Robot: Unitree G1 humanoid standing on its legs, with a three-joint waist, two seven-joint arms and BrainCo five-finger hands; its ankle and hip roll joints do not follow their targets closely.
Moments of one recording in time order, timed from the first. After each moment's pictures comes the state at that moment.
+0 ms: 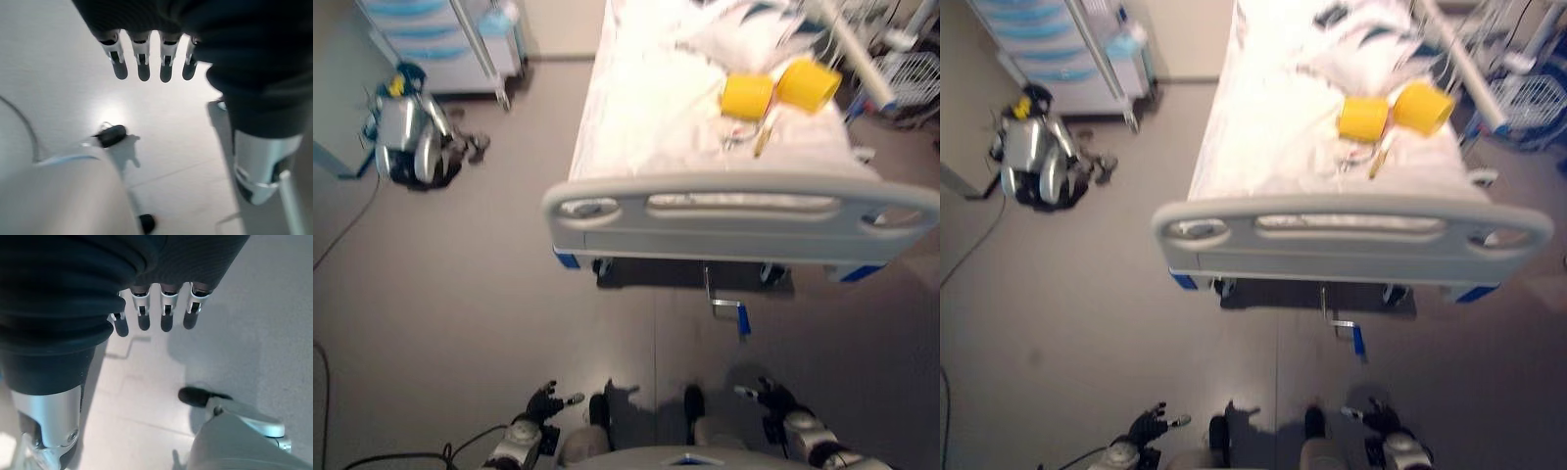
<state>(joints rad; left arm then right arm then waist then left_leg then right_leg) -0.12 0.24 -0.30 1.19 -0.15 -0.14 0.09 -0.21 -0.31 0.26 1.21 0.23 -0.08 -0.10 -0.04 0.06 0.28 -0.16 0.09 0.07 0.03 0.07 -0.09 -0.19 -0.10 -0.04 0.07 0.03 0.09</state>
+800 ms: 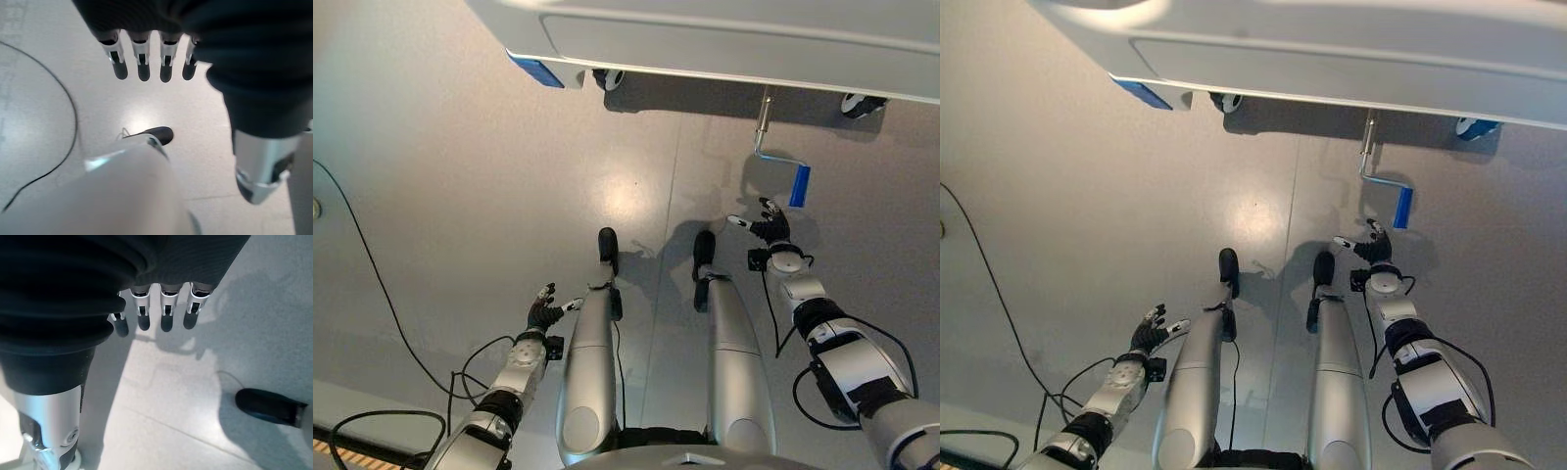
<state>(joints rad) -0.20 0.33 -0.32 0.86 -0.37 -0.20 0.21 -0.69 -0.41 0.28 0.99 0.39 -0.13 -0.31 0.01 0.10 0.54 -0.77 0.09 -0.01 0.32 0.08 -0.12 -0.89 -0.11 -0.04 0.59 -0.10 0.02</state>
